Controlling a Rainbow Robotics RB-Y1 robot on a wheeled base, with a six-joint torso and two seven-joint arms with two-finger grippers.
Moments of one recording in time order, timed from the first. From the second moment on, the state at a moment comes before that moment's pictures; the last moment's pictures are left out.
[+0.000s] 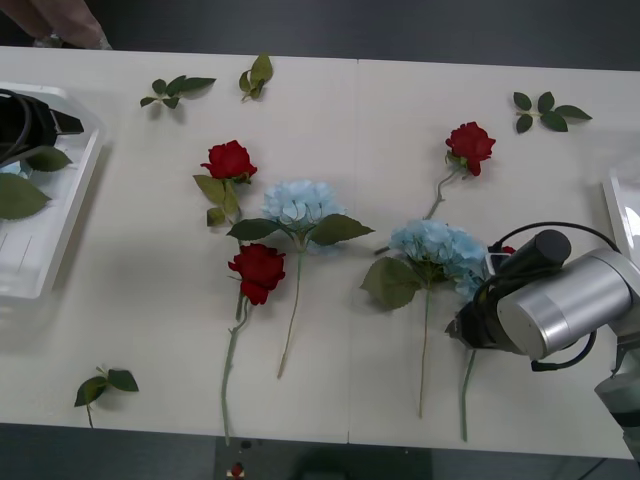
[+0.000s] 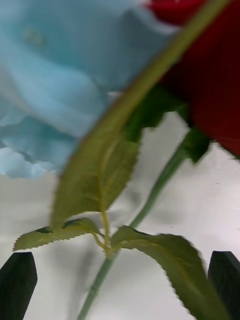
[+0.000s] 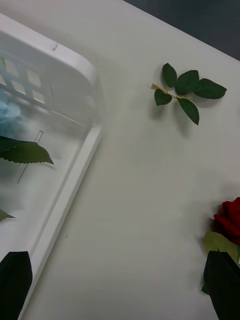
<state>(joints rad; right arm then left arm) -0.11 -0.49 0.30 -1.88 -0.32 1.52 1.08 -0.48 1.05 -0.16 -1.55 0.98 1.00 -1.01</state>
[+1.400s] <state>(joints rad) -0.05 -0.47 0.30 -1.86 -0.28 1.40 1.08 -0.62 0.62 -0.39 -1.53 0.53 0.97 -0.95</state>
